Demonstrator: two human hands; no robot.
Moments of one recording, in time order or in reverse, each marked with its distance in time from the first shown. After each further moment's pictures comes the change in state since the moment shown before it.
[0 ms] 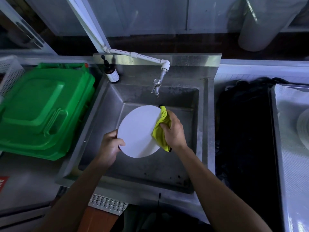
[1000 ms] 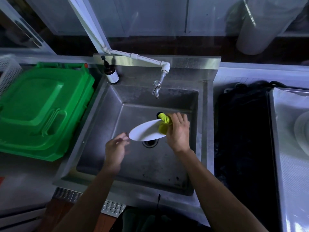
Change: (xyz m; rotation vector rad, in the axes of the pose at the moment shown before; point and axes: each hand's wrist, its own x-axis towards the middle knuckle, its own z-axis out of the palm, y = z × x) left_hand 0.006 -0.031 0.017 -0.024 0.254 -0.102; right_hand -0.011 -0.023 -0.019 -0.427 0.218 -0.330
